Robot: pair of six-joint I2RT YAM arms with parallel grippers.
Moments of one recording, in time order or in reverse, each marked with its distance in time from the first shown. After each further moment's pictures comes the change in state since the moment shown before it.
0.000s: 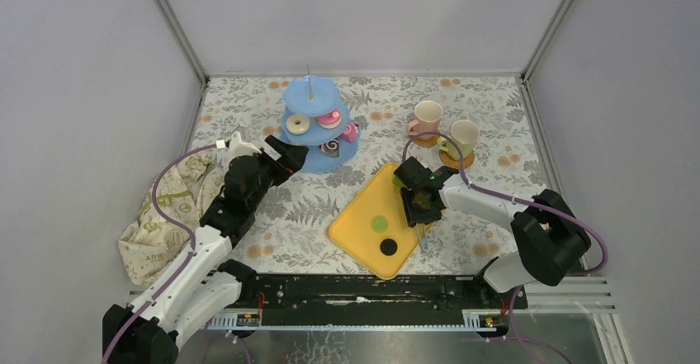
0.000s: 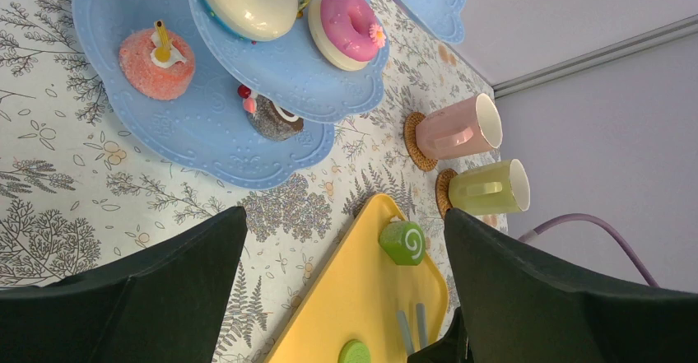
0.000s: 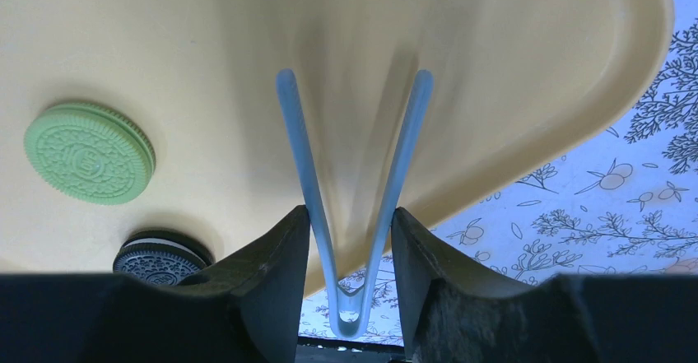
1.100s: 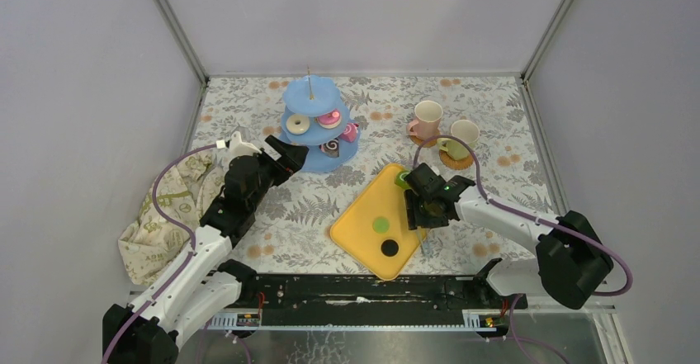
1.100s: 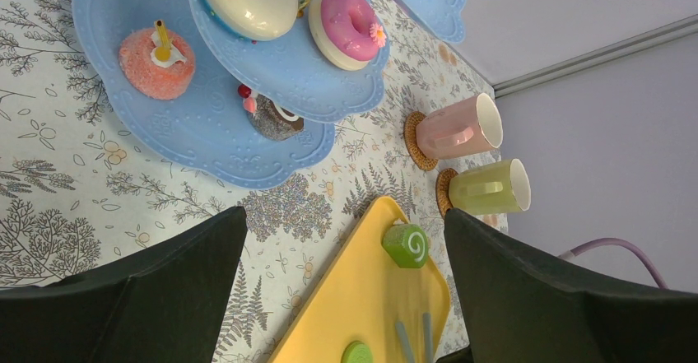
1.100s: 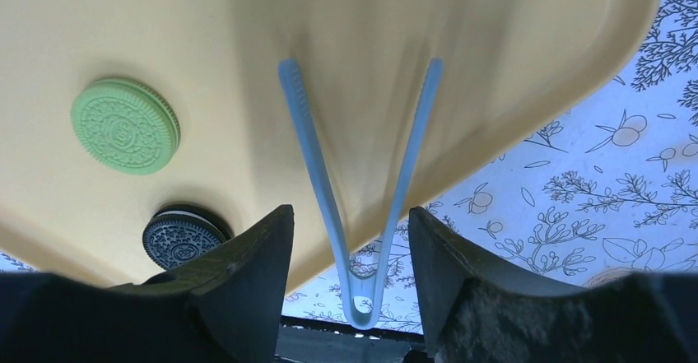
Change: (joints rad) left arm 0.000 0.002 0.000 0.000 0.000 0.000; right arm 0.004 -0.174 -0.097 0.016 -0.008 0.096
